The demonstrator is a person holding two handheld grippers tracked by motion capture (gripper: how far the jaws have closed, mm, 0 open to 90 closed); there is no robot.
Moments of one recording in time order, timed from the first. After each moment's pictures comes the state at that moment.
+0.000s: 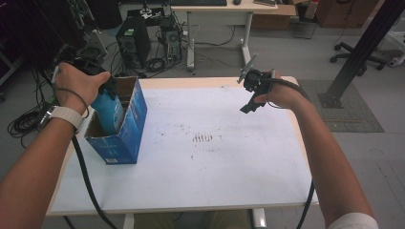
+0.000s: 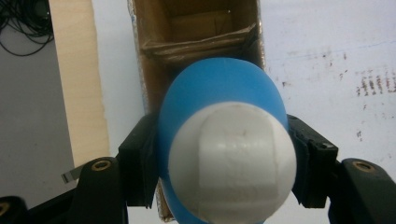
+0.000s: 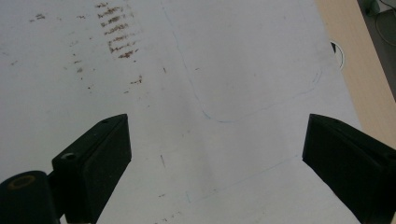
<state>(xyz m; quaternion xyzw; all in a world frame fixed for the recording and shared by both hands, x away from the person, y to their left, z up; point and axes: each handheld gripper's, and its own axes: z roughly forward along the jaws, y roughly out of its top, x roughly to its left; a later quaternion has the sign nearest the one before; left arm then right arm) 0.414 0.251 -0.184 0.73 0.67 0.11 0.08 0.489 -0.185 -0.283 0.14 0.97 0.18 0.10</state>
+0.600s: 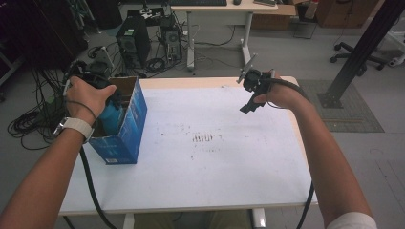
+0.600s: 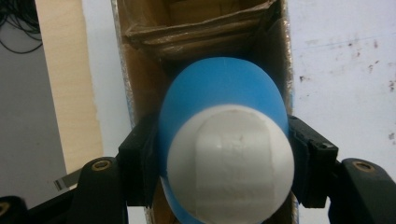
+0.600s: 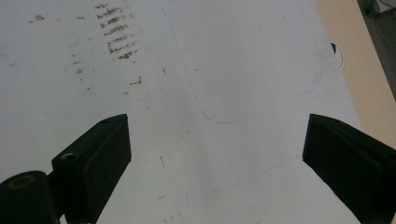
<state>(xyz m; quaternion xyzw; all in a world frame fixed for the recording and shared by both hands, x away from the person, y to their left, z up) 0.419 0.249 -0.227 0.74 0.66 0.12 0.06 0.489 -0.184 -0.284 0.14 0.97 0.18 0.10</state>
